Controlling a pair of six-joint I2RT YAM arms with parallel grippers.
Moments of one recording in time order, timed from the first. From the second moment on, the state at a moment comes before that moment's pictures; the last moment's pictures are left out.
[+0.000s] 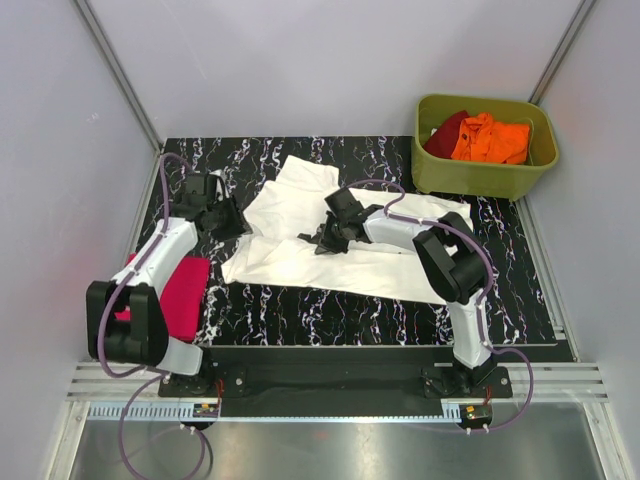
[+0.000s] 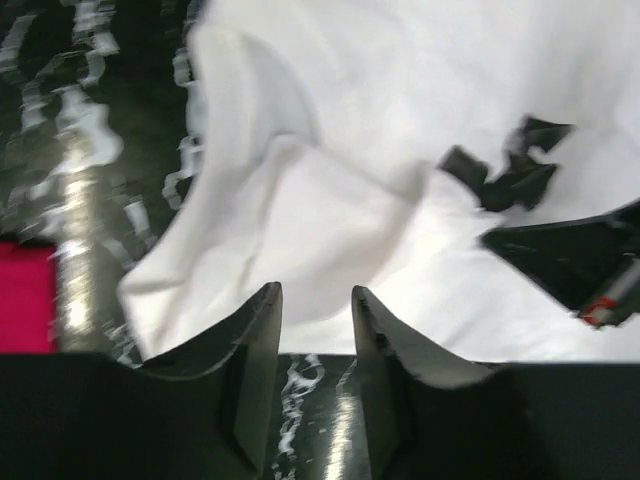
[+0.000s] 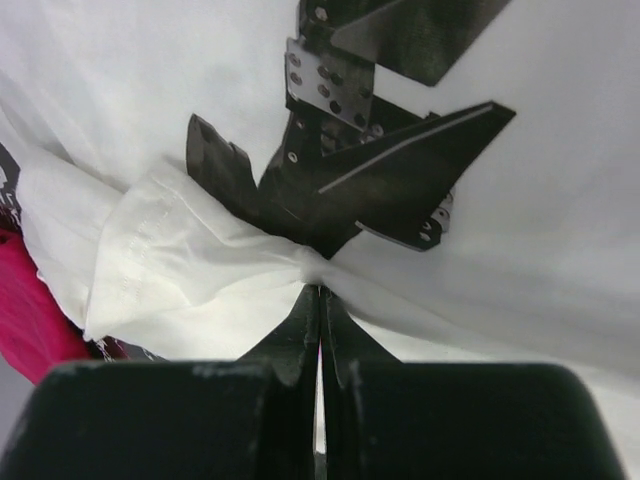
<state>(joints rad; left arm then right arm) -0.11 1.42 1.04 -0.56 0.15 -0.44 0.66 2.08 1.38 -0.26 -0.14 0.93</state>
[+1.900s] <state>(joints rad) -0.34 1.86 1.21 -0.47 0.41 -0.40 0.56 2.01 1.27 -0.23 -0.42 0.92</state>
